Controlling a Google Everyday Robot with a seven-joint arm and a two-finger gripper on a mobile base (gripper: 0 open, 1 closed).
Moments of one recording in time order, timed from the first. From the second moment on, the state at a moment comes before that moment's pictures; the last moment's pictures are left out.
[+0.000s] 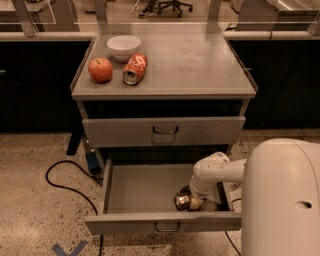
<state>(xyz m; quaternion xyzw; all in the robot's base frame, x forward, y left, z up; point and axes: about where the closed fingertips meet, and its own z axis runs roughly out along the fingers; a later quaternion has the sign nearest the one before) 0.581 -0.149 0.359 -0.69 0.72 0.01 0.10</state>
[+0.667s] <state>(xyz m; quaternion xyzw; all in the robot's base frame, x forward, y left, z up) 0.616 -0.122 0.472 -0.73 0.67 -0.03 0.11</state>
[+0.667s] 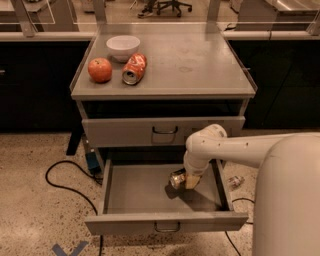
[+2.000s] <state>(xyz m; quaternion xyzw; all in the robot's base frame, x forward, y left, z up) 0.636 -0.129 0.603 -0.74 0.66 -0.08 0.13</state>
